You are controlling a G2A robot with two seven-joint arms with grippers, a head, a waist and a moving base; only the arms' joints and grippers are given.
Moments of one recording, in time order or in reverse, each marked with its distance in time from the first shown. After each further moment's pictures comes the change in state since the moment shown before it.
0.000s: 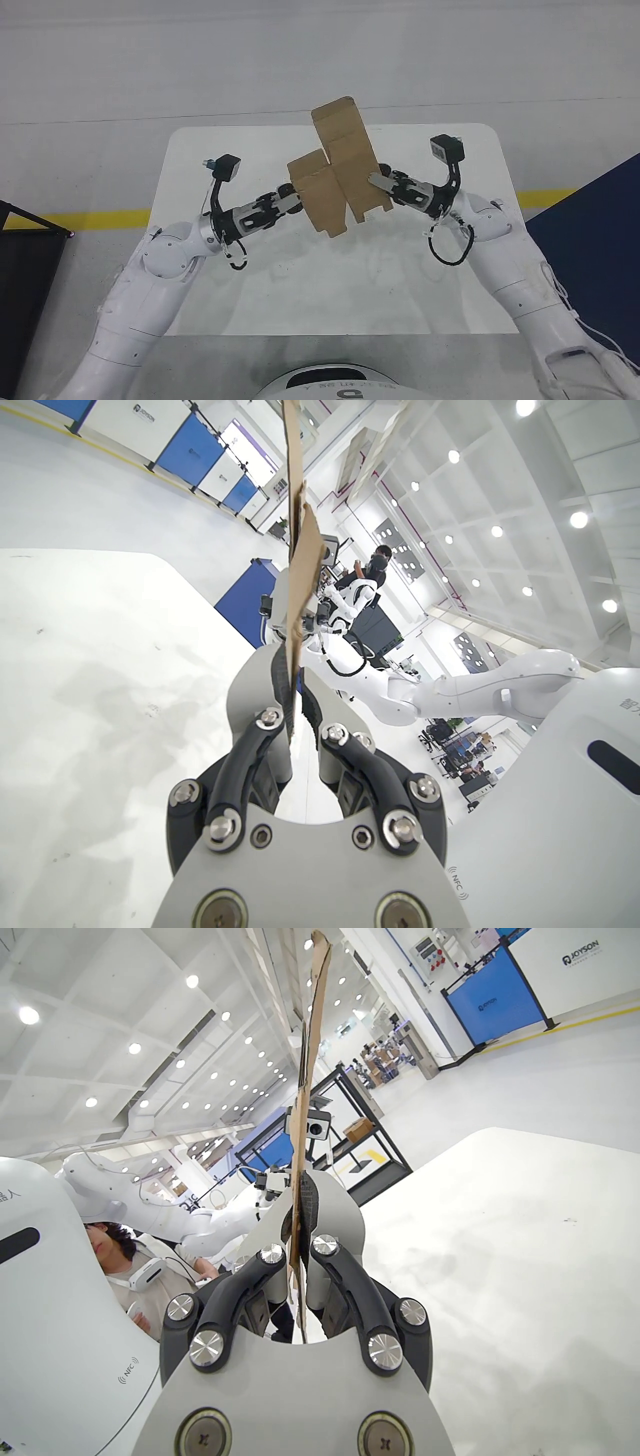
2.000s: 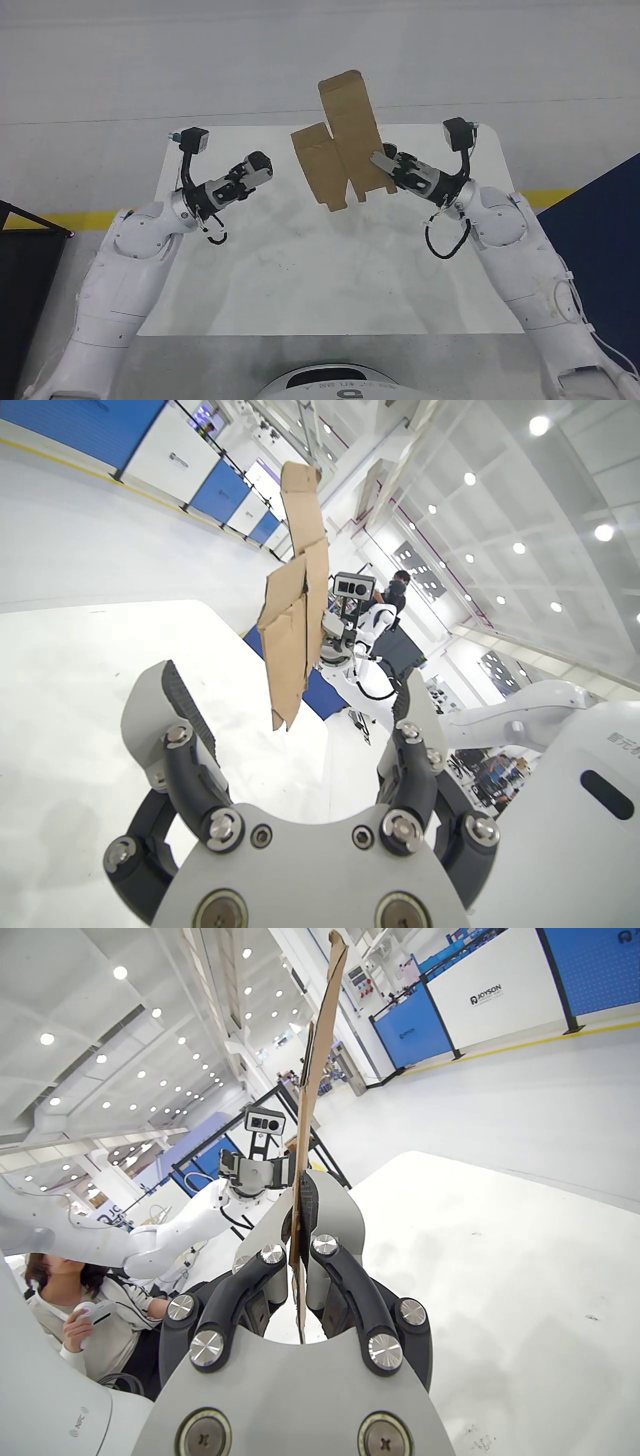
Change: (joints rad) left arm -0.115 0.014 -0.079 0.076 -0.076 0.019 -0.072; right arm -0.081 0.013 0.112 -0.277 -0.392 0.262 -0.261
